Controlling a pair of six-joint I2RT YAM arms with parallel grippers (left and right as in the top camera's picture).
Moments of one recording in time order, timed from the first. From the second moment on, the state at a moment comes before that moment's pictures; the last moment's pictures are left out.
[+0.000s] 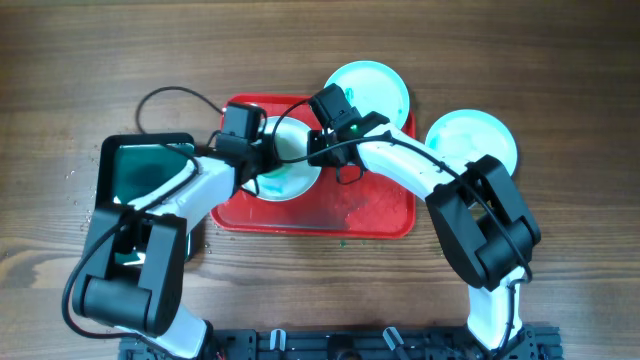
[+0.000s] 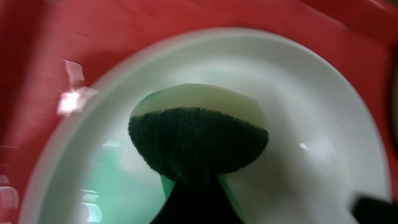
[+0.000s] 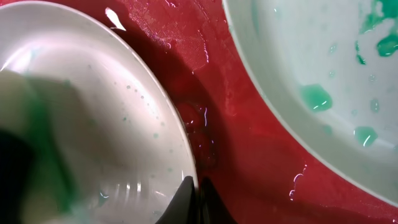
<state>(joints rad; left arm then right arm) -0.25 1.75 0.89 -0.20 0.02 -0.53 0.61 2.07 1.38 -0.47 -0.09 0.57</state>
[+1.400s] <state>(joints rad) -0.07 1.63 1.36 -0.75 0.13 -0.56 0.81 1.64 1.38 -0.74 0.73 0.26</state>
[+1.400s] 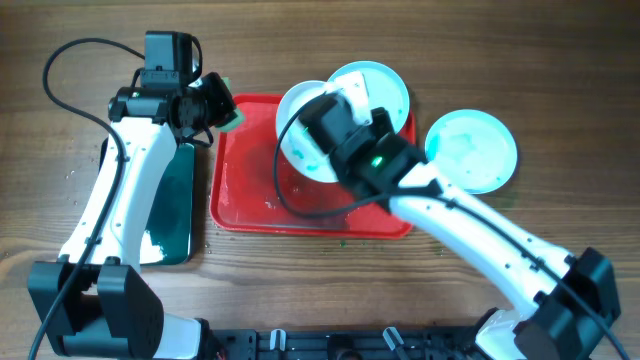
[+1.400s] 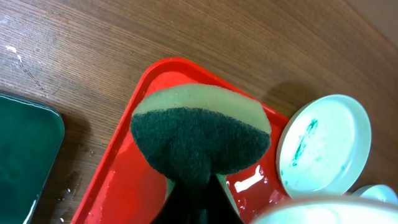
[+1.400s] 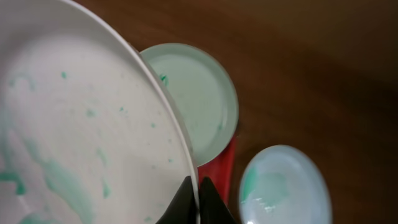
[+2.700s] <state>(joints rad) -0.07 1.63 1.36 -0.83 0.13 -0.59 0.00 1.64 1.37 -0.93 0.04 0.35</state>
